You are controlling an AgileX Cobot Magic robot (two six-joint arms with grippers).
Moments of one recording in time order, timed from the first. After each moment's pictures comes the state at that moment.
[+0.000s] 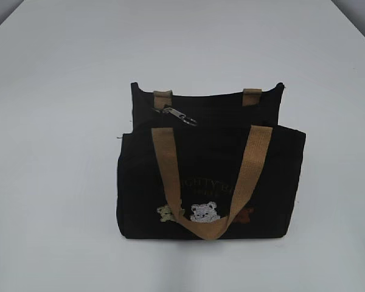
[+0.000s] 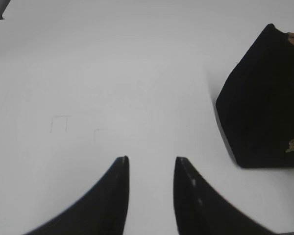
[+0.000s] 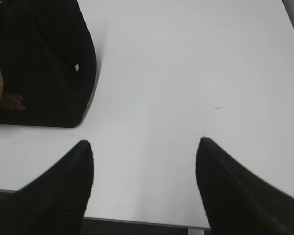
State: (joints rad) left arm -0.01 -0.01 -0.53 -0.18 1.06 0.16; right arm 0.01 -0.01 -0.49 0.11 1.10 -0.10
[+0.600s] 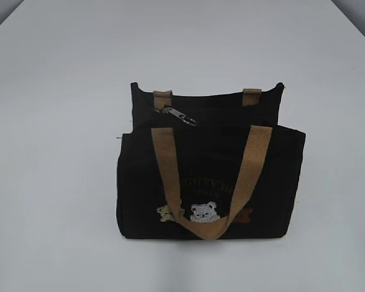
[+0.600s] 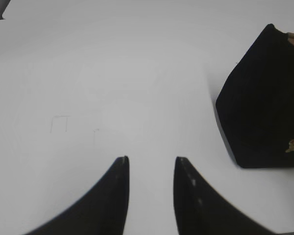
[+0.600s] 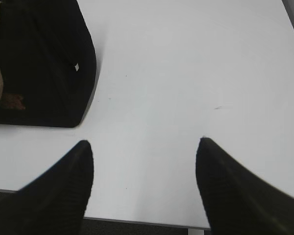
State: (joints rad) left arm -0.01 -0.01 -0.53 -0.18 1.06 0.16; right arm 0.01 -0.01 -0.49 0.11 1.10 -0.10
